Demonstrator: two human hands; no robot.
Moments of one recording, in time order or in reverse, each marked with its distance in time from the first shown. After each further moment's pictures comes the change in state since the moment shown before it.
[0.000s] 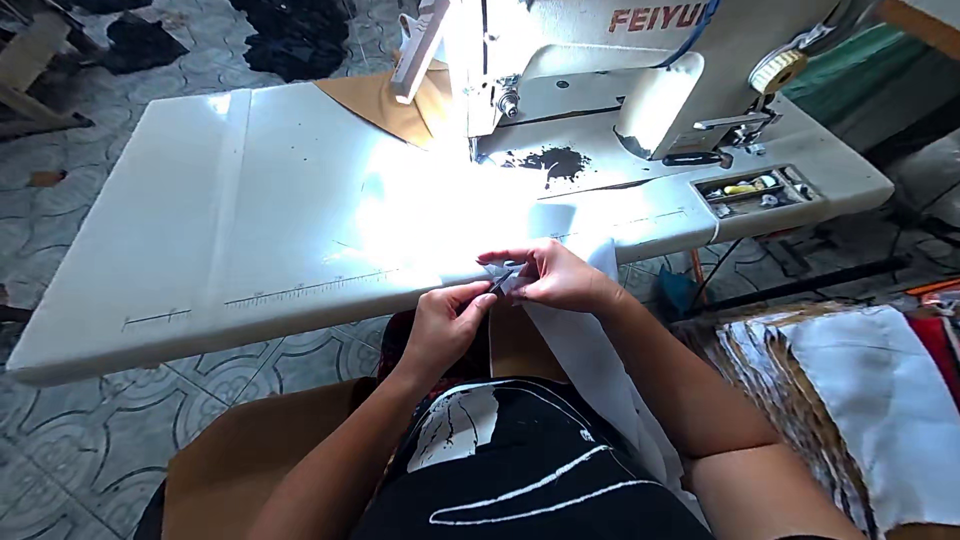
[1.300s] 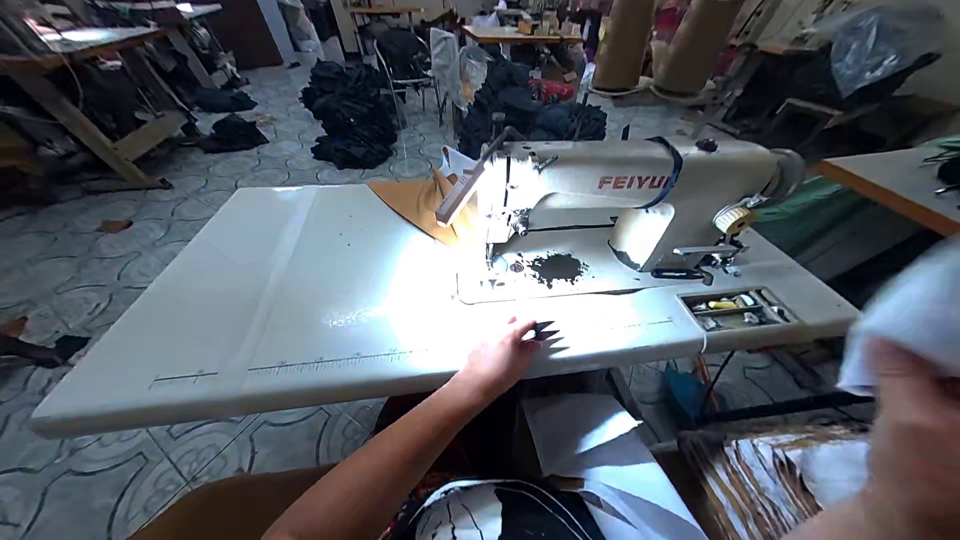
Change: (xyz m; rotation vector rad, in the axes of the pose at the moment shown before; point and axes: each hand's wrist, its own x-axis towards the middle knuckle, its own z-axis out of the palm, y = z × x) left_hand 0.090 0.020 0.038 0.458 -0.212 0.088; right_hand -0.159 -0.089 -0.080 -0.730 1.356 -0.181
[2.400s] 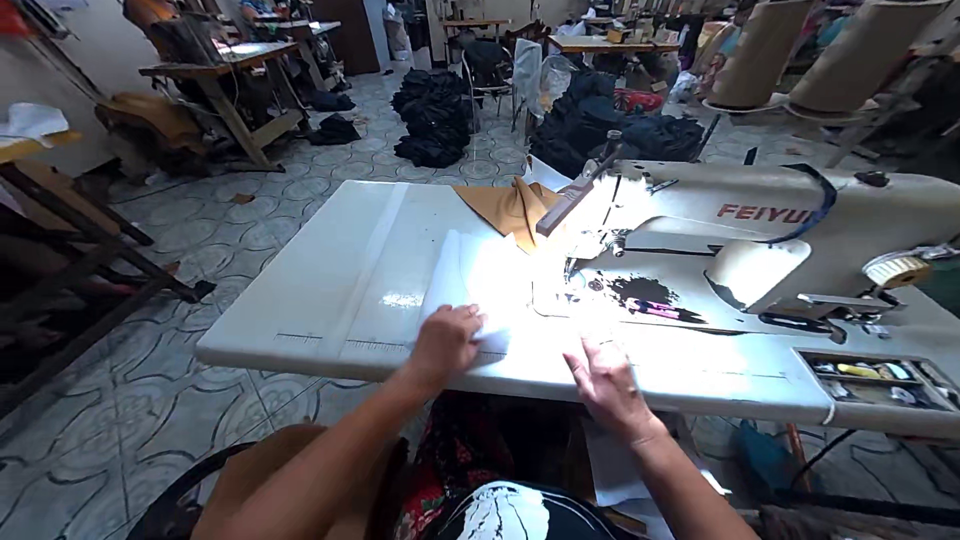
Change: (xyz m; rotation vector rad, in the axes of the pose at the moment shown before) left_hand -0.074 -0.119 -0.087 0.361 0.314 0.073; right_hand -0.117 -0.012 0.238 0.106 -0.651 -0.447
